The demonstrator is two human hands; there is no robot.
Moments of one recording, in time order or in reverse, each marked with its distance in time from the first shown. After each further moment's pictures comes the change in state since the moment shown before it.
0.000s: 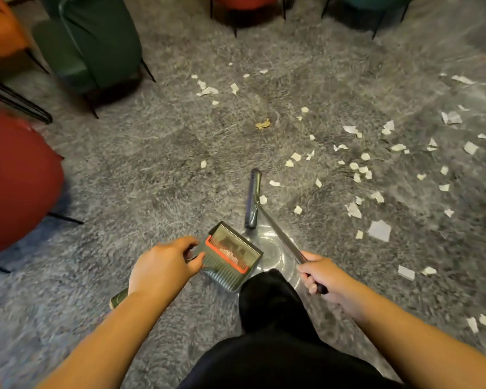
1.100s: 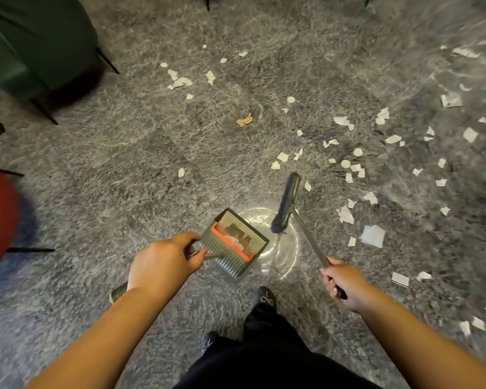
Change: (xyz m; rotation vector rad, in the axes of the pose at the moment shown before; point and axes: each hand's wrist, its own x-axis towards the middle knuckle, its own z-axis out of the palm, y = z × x) left_hand 0.202 0.095 -0.003 0.017 -0.152 0.034; right_hand 0.095 -0.118 -0.115 0.170 0.171 0.181
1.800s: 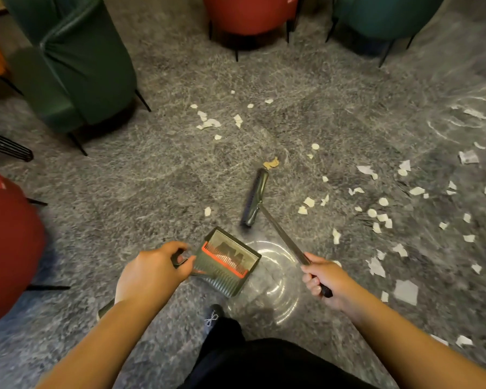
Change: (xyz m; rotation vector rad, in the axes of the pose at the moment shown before) left_hand 0.107 -0.159 -0.090 -0.080 0.083 -0.101; right_hand -0.019 -0.142 0.206 0.106 -0.199 -0.183
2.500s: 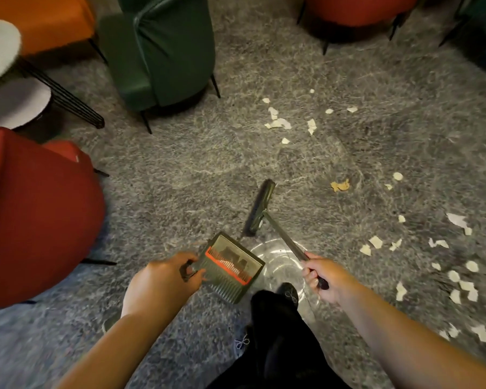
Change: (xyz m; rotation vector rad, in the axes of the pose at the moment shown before) left_hand 0.126 -0.134 -0.041 -0.027 0.008 -0.213; right_hand 0.155 -0.111 0.217 -0.160 -0.065 0.204
